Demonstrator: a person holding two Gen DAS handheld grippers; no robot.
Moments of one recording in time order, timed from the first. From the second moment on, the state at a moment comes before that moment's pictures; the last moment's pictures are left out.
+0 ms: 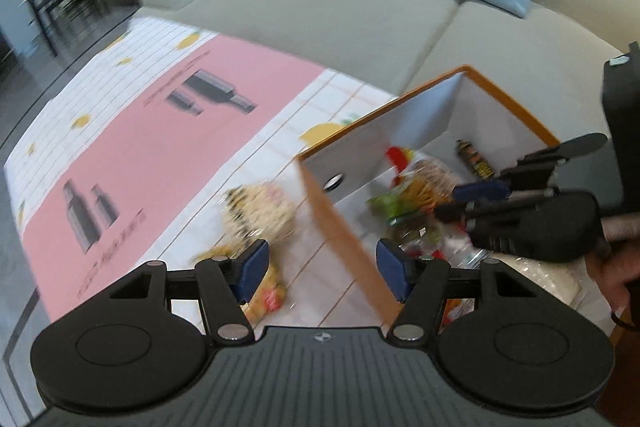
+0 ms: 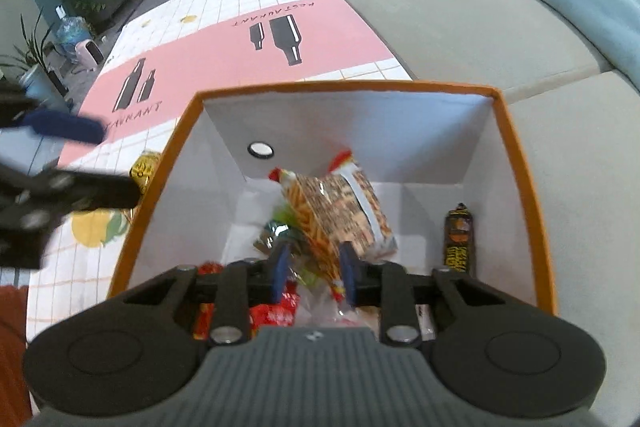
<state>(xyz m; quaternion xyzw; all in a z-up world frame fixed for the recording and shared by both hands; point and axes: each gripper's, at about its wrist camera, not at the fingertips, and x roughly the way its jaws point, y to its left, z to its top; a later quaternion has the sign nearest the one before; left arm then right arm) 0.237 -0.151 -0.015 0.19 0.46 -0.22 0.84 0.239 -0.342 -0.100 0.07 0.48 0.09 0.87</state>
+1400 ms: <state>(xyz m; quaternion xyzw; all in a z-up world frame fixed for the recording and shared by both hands) 0.226 0.001 -0.014 0.07 0.48 -0.21 0.85 0.226 -0.206 -0.039 -0.02 0.45 0.17 0.88</state>
